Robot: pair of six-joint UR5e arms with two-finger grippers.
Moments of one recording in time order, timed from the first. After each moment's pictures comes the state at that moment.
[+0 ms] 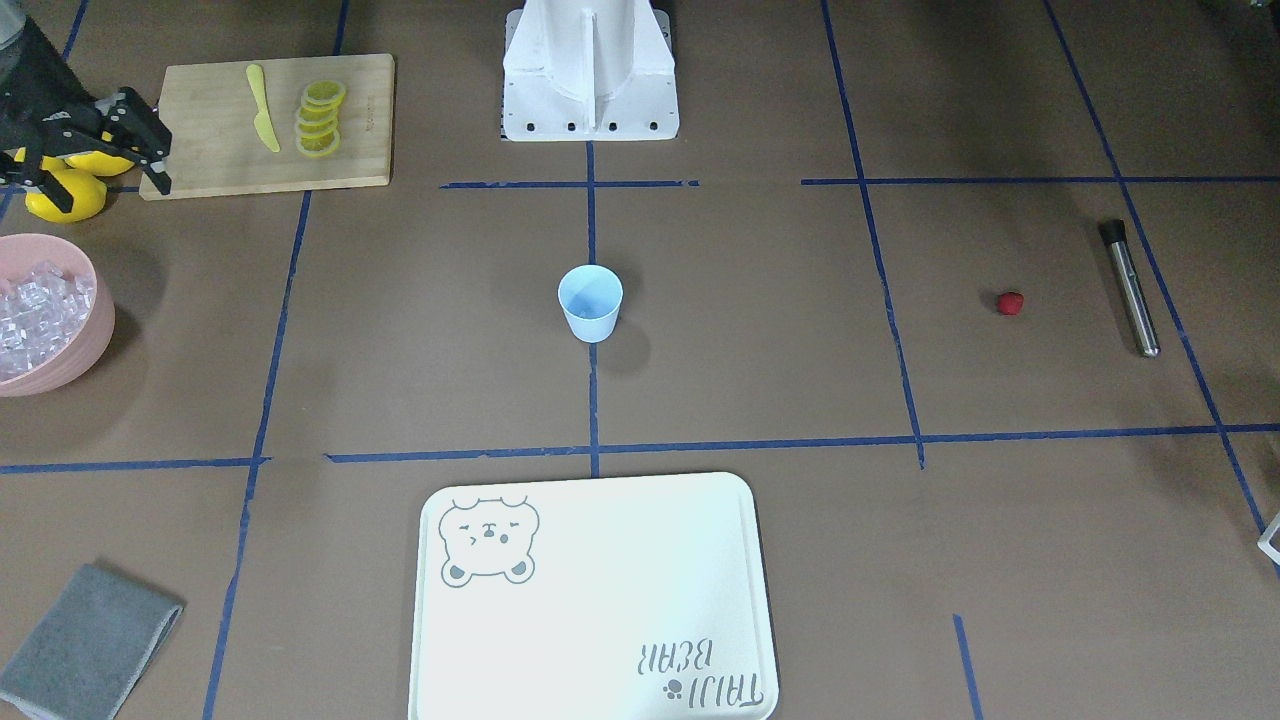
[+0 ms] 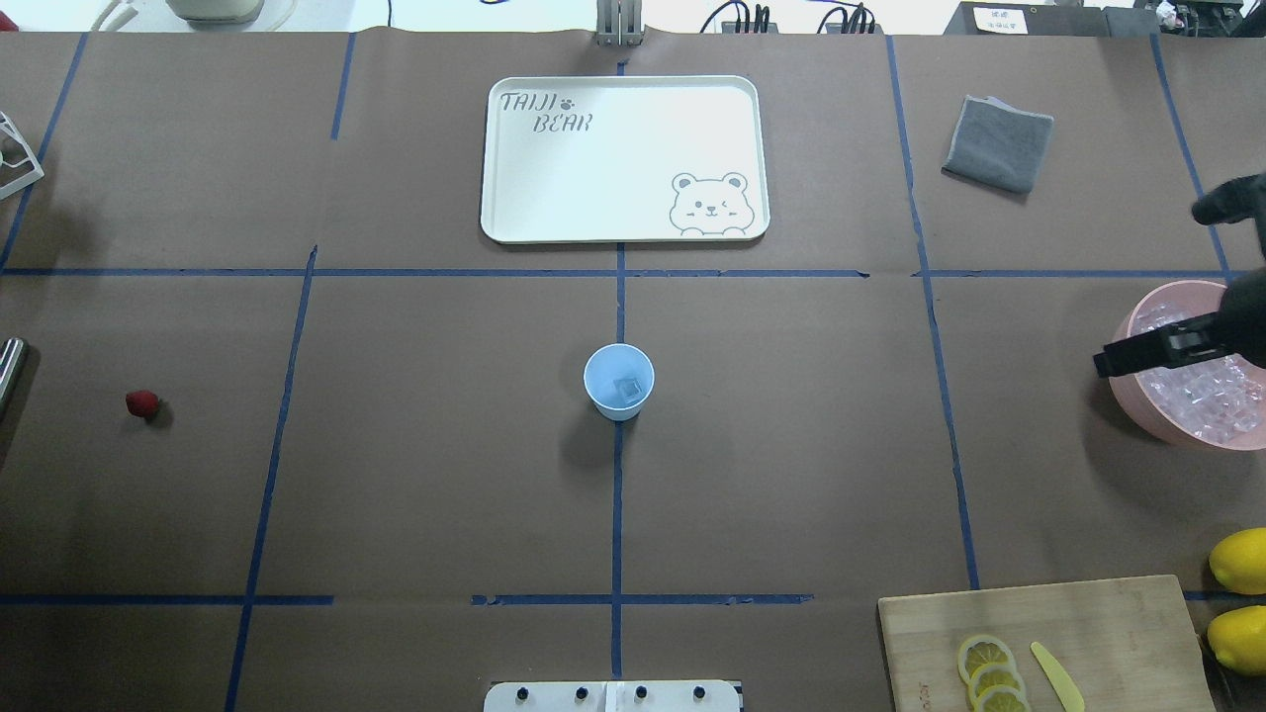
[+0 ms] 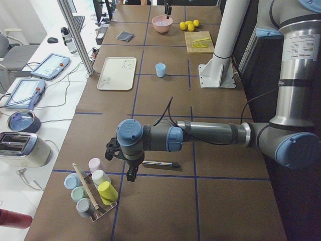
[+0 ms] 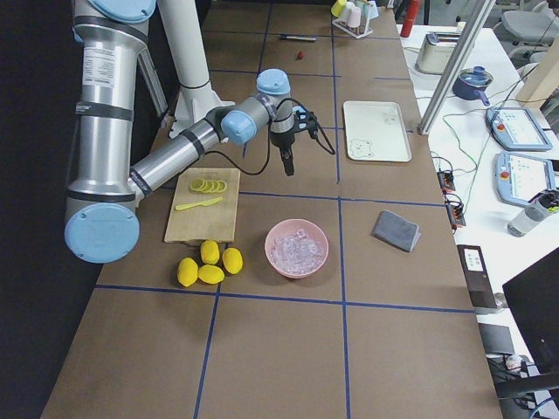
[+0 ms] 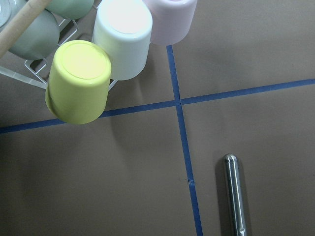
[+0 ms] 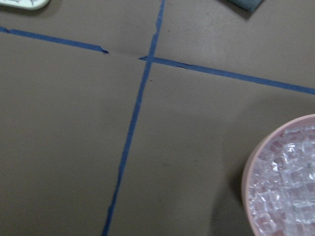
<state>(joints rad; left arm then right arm) -1.64 -1.57 -1.62 -1.54 -2.40 0.20 0.98 -1.78 2.25 -1.40 2.11 0.61</state>
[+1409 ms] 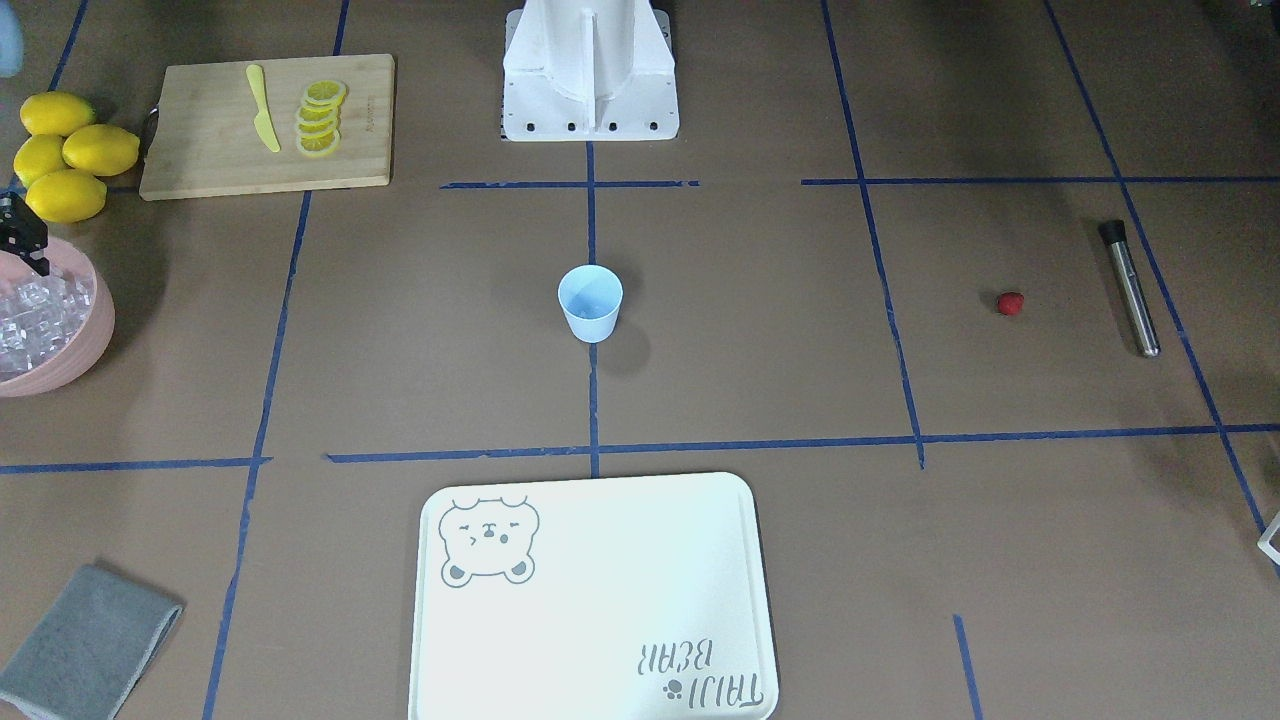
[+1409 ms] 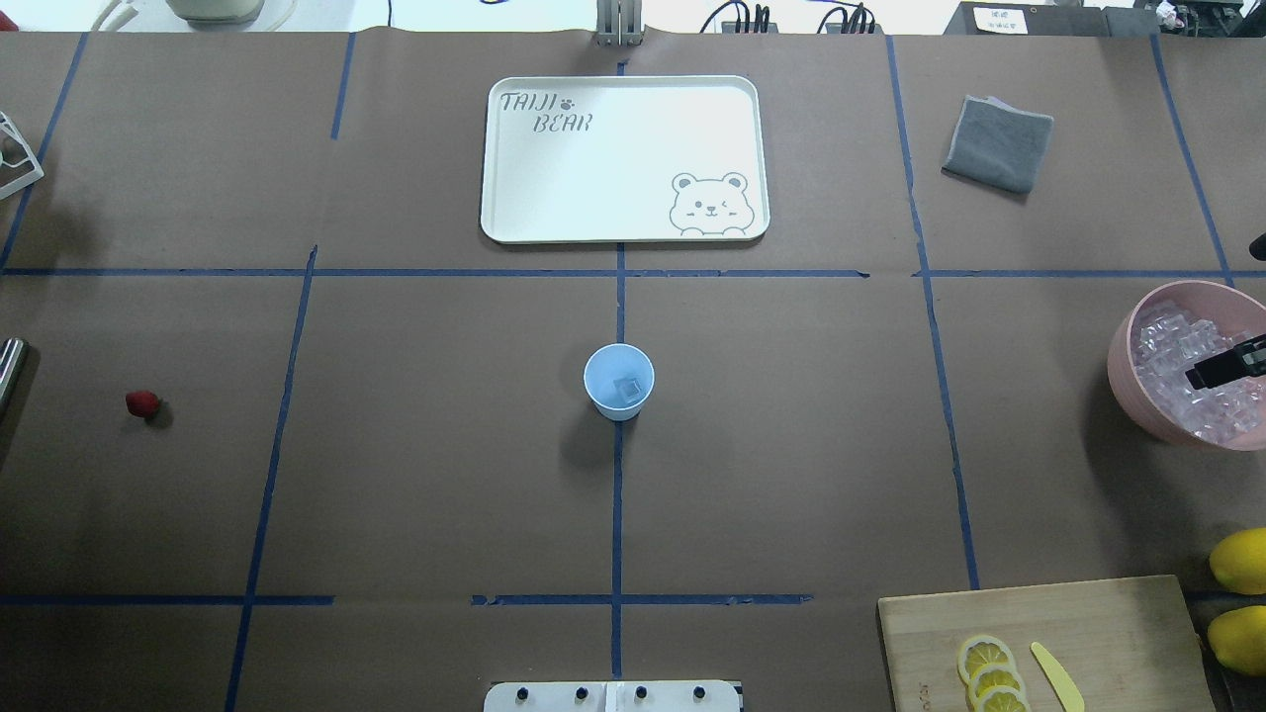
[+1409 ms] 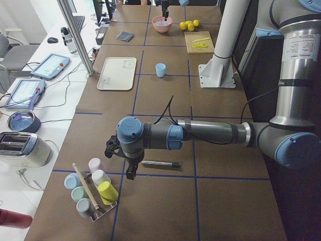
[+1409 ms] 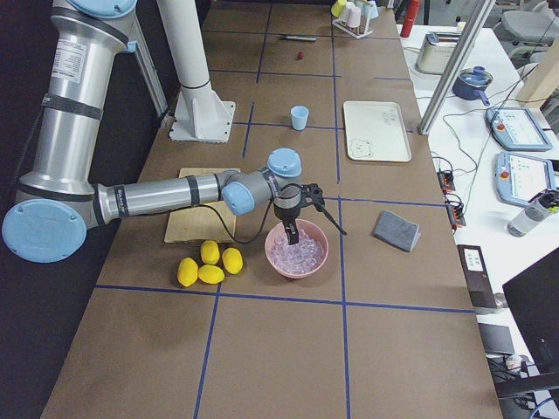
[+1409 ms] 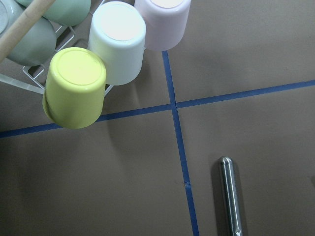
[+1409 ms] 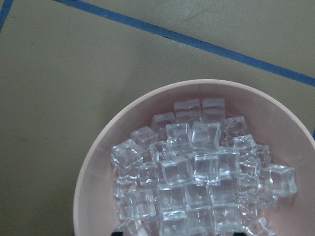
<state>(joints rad) -1.64 -1.57 -1.63 -1.54 -2.40 0.19 1.11 -1.78 1.89 -1.25 2.17 0.33</state>
